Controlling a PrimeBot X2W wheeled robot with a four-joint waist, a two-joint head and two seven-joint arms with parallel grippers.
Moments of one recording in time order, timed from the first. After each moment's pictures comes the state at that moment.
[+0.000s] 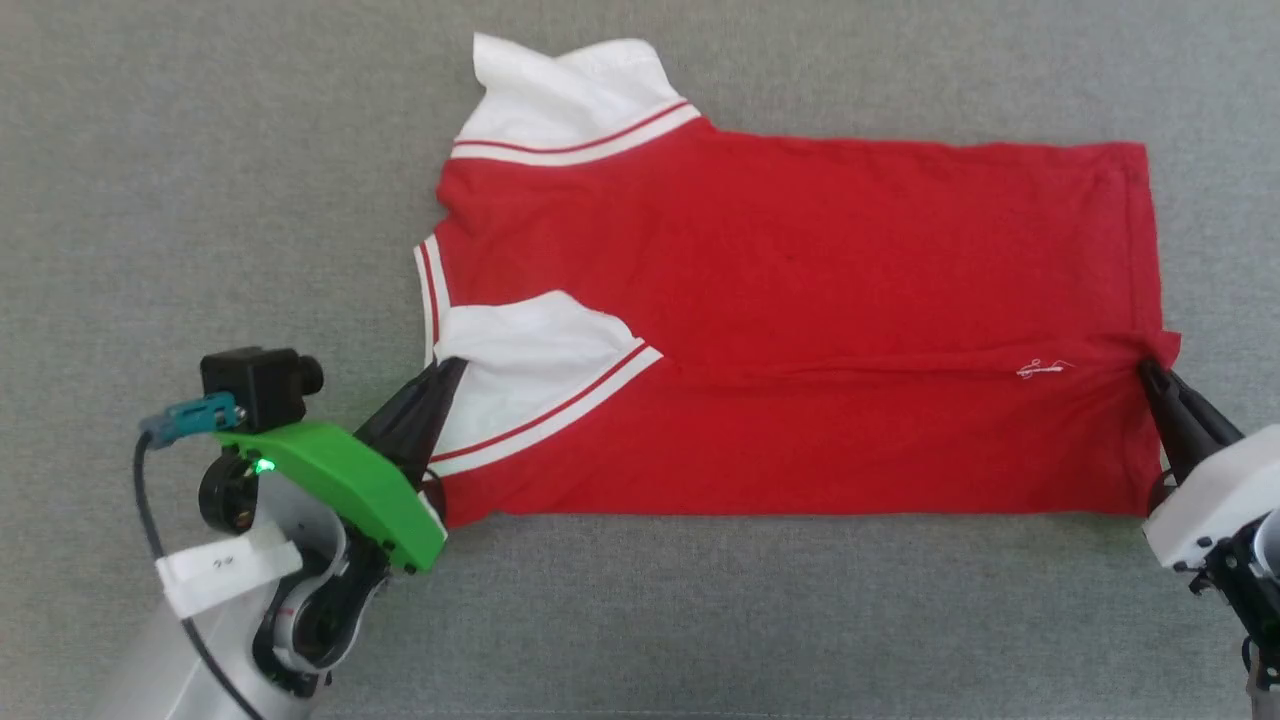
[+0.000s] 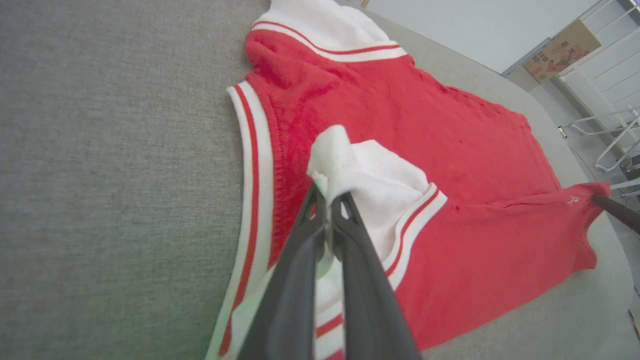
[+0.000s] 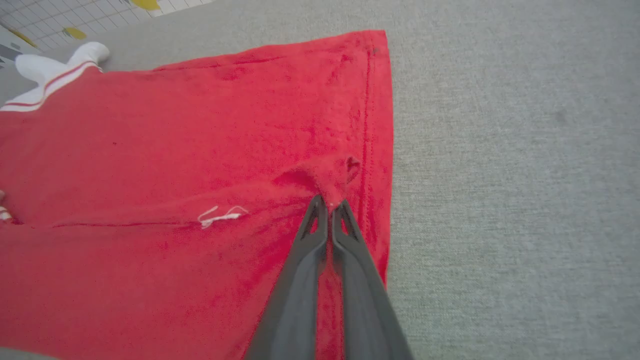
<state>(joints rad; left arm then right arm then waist) -0.29 0.46 -0.43 -0.02 -0.92 0.00 0.12 -0.14 -0.22 -0.19 -0.04 0.42 0.13 0.41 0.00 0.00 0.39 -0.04</state>
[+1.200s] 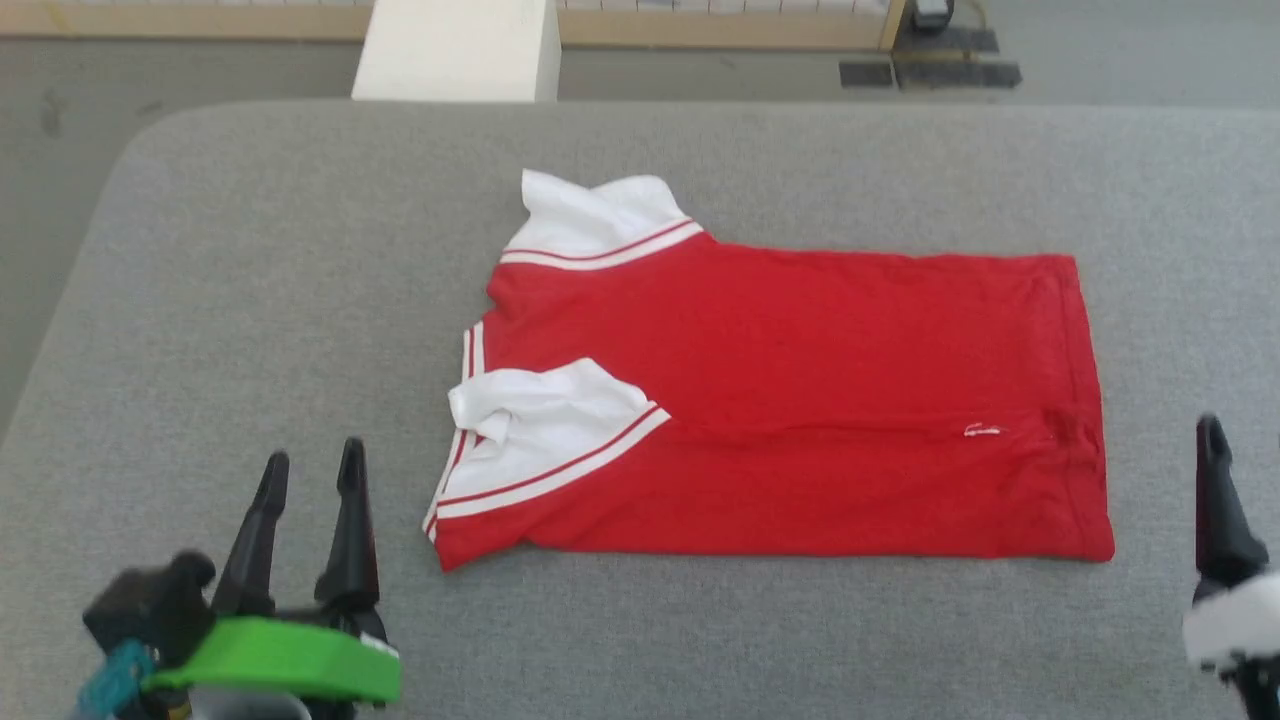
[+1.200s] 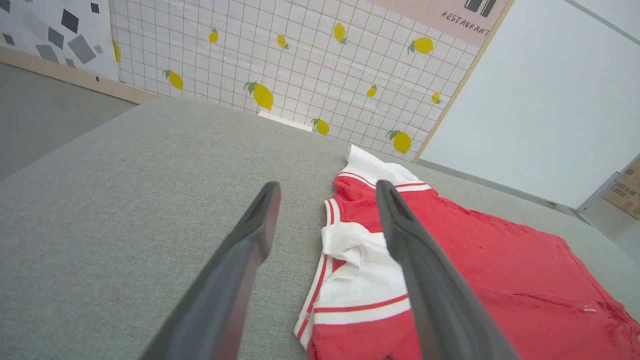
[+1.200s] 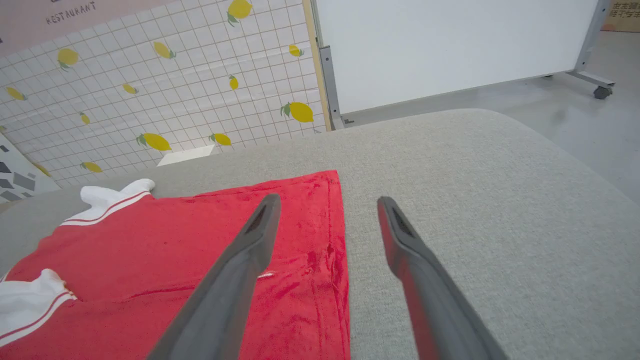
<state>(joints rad) 0.06 0.40 -0.28 -0.20 -0.72 0.21 -0.25 0.05 -0.07 -0.33 -0.19 0.30 0.13 0.16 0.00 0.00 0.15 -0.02</state>
